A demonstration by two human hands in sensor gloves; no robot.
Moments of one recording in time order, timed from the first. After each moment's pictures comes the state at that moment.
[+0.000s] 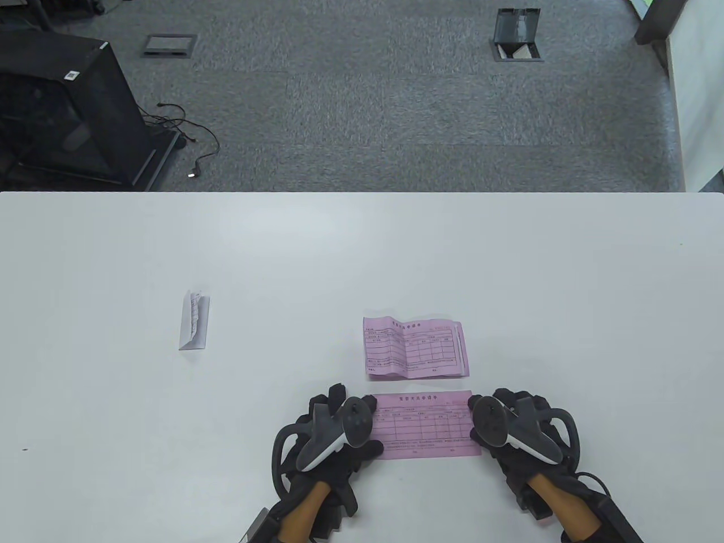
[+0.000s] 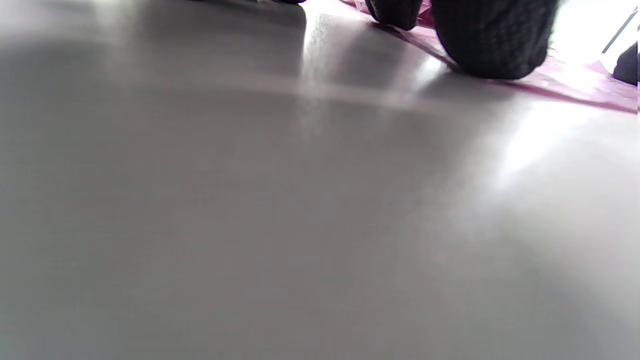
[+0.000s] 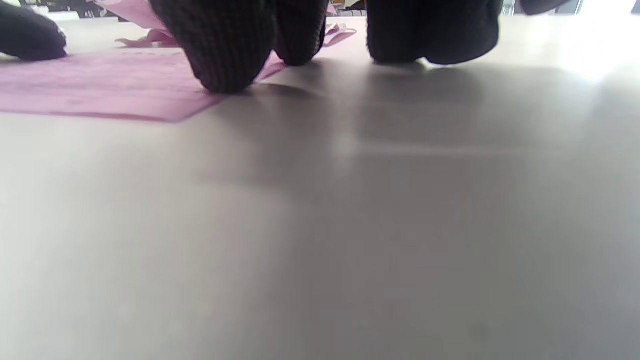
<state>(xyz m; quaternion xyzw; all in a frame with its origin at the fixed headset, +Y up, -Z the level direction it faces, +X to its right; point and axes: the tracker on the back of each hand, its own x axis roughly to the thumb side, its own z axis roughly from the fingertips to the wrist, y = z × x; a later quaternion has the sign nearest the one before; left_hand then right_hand) -0.073 -0.783 -0.210 -0.22 -0.04 0.07 0.97 0.209 -0.772 -0.223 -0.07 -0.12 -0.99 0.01</state>
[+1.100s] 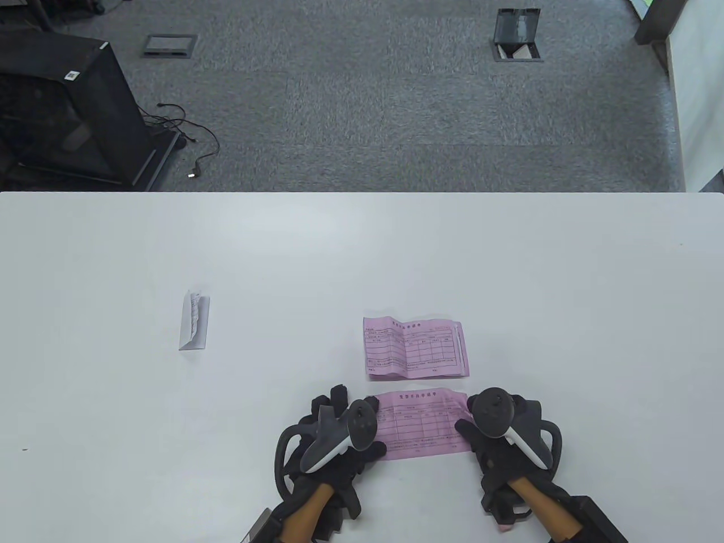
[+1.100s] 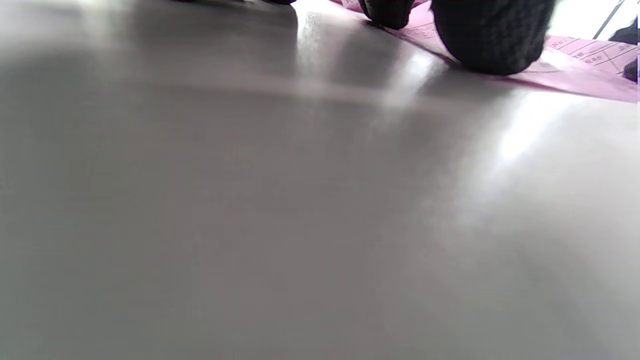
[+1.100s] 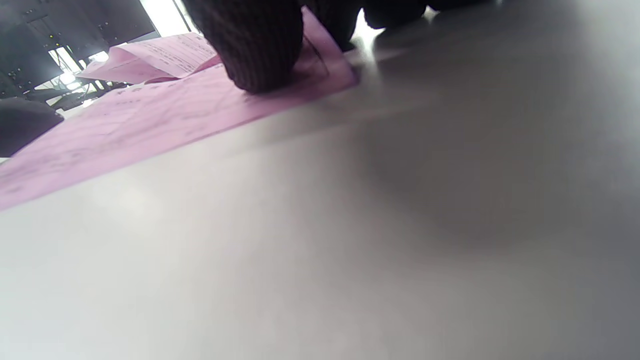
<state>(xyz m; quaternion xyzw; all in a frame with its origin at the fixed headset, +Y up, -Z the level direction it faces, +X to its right) -0.067 -0.783 -0.209 -0.22 -0.06 0.06 0.97 0.200 -0.782 -0.221 0.03 -0.13 -0.98 -0.13</state>
